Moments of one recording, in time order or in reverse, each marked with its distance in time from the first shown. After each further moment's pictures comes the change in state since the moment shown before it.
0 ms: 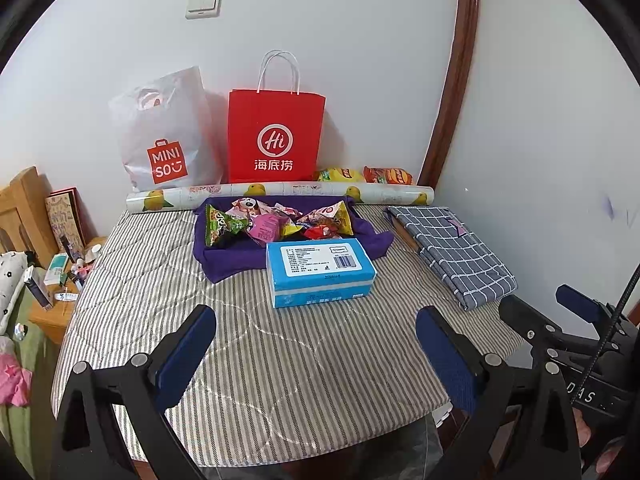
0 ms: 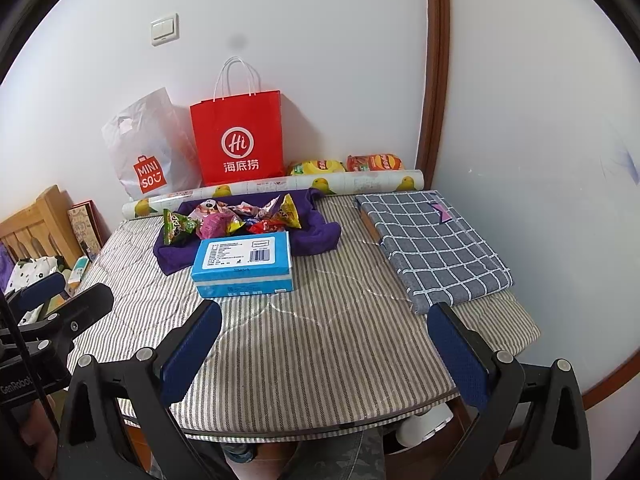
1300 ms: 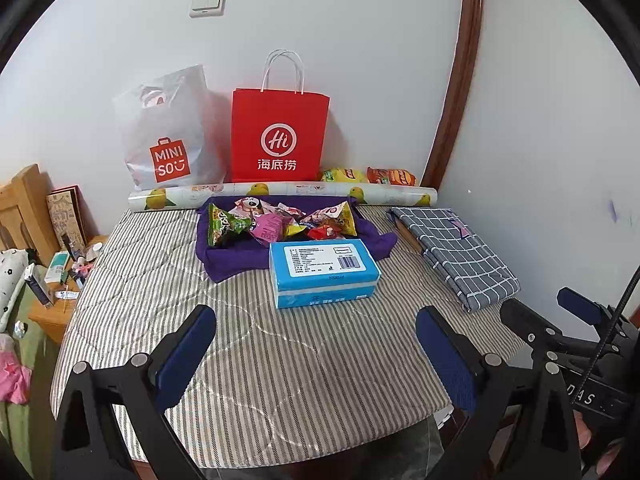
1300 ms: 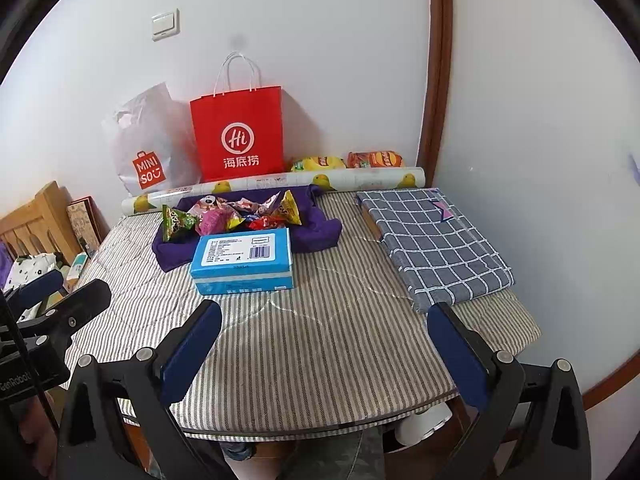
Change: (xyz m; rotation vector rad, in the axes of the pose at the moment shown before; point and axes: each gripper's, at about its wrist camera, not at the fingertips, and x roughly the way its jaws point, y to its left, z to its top) left arm 0.004 0.005 -0.001 -0.004 -0.002 0.005; right arm 0.003 0.002 -0.002 -0.007 0.011 -0.006
